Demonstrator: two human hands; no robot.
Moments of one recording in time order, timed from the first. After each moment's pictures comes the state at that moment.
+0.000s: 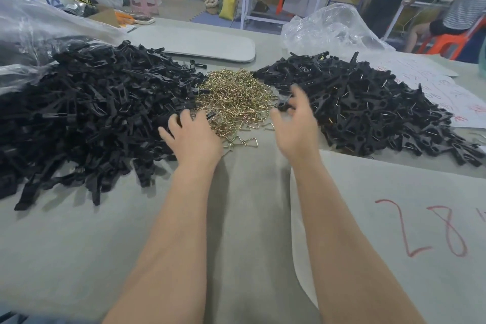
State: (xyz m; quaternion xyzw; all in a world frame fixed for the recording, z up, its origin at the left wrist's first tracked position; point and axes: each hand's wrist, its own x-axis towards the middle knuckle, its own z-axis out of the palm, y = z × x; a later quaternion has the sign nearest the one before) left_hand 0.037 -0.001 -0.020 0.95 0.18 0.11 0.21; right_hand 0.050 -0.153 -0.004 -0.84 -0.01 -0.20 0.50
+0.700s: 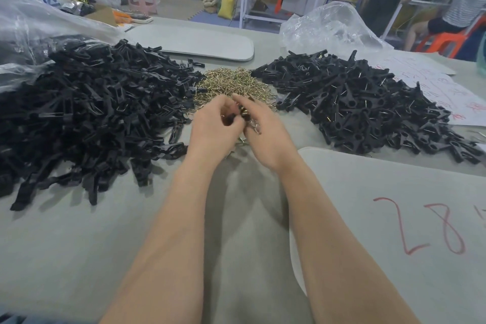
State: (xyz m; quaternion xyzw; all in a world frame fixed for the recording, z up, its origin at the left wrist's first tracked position) left_hand 0.033 -0.015 -0.004 0.85 -0.01 0.21 0.49; right_hand 0.041 -0.132 -0.007 -0.87 -0.19 -0.10 0.44
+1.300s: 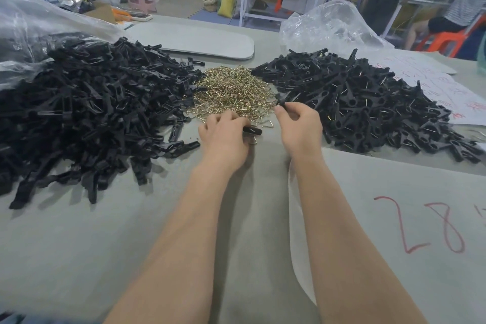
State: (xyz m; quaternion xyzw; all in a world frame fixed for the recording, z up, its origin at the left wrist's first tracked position) left_hand 0.041 -0.035 -0.025 0.97 -0.01 0.13 0.23; right_hand 0.052 -0.160 -0.006 -0.82 0.05 -0.19 0.53
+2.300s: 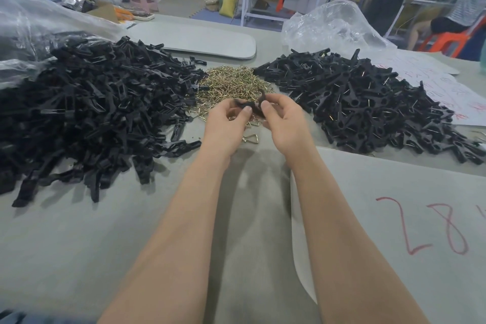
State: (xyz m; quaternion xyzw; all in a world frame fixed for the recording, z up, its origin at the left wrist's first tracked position) left_hand 0.038 -0.033 -0.006 0.70 0.03 0.10 0.71; right_hand 0.051 -0.142 -0.002 -0.75 -0.06 -0.09 0.65
